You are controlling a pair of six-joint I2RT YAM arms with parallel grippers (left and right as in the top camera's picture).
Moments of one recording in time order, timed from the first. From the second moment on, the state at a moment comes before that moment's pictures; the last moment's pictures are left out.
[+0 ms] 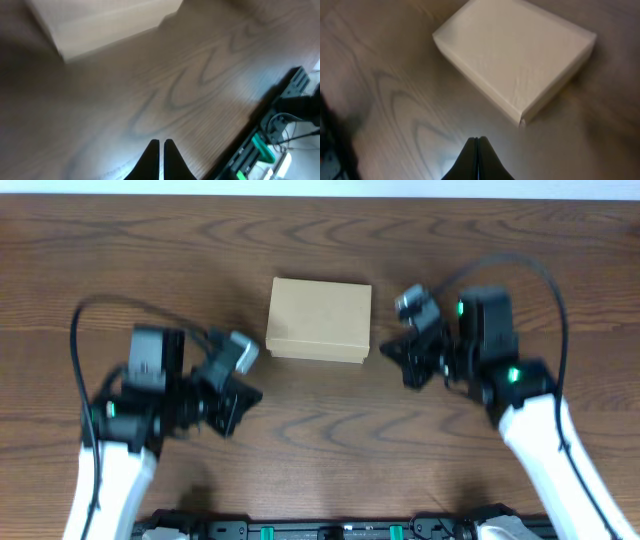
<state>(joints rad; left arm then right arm) -0.14 1.01 0.91 -1.00 0.64 0.24 0.23 1.20 0.90 -0.55 -0.57 -0.13</state>
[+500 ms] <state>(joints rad) -0.14 0.82 0.73 -0.84 0.59 0.12 0.23 1.01 0.62 -0.36 -0.55 0.09</state>
